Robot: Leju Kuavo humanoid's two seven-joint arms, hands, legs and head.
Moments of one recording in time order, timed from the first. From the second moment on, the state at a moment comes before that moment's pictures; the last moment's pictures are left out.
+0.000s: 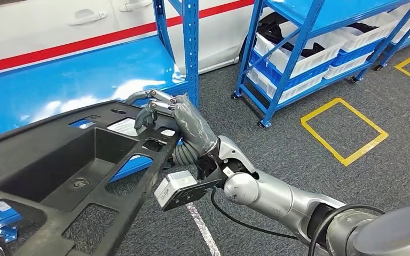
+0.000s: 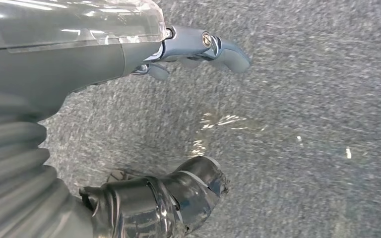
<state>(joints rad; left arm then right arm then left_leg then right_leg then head) -0.14 0.08 -0.61 -0.23 0.76 0.26 -0.35 -0.29 -0.32 0.52 -2.19 0.36 -0.32 -0.07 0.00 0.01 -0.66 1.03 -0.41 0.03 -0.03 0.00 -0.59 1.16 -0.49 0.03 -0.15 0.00</state>
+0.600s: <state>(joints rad) -0.14 0.08 -0.60 -0.23 0.76 0.27 -0.34 -0.29 -0.31 0.51 -2.18 0.36 -0.32 -0.07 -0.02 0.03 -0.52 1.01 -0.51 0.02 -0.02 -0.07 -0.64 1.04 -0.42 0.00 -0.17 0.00</state>
